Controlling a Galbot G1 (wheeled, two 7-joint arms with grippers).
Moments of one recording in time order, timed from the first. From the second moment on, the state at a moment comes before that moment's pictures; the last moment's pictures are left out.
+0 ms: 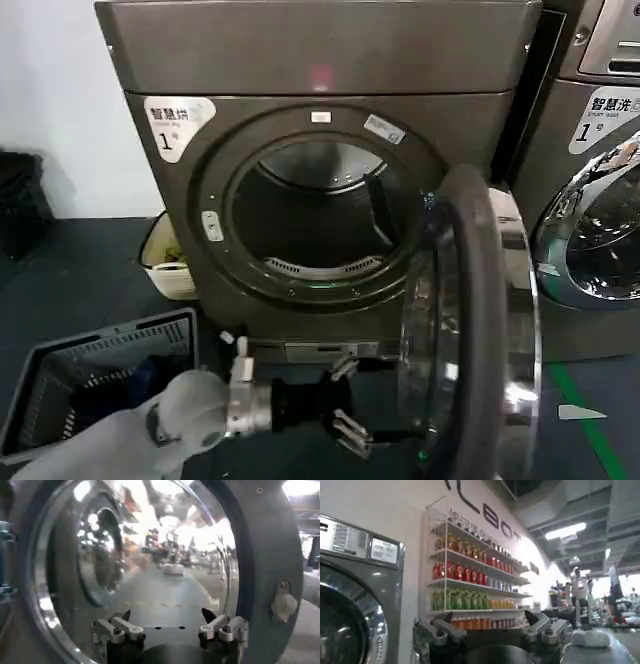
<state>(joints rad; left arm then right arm) 0.63 -0.77 0.38 -2.02 -0.83 0.12 0.56 -1.63 1.21 2.02 1.69 0.76 -0.01 -0.24</state>
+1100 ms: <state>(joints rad) 0.30 -1.12 0.66 -1.77 -0.85 0.09 0.52 -1.66 1.20 2.09 1.65 0.78 -0.02 -0.24</state>
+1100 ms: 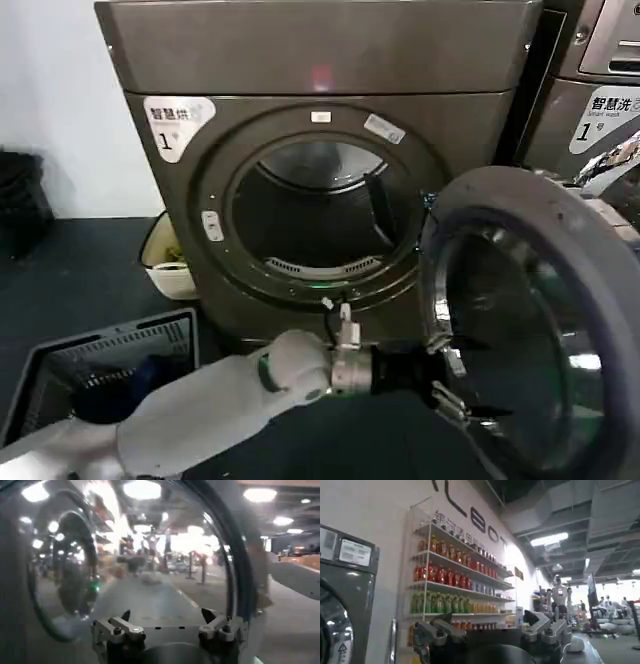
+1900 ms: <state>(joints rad) 0.21 -1.38 0.75 -1.52 -0.73 0.00 0.46 -1.68 1.20 2.14 1.63 0.79 -0.02 -0.25</state>
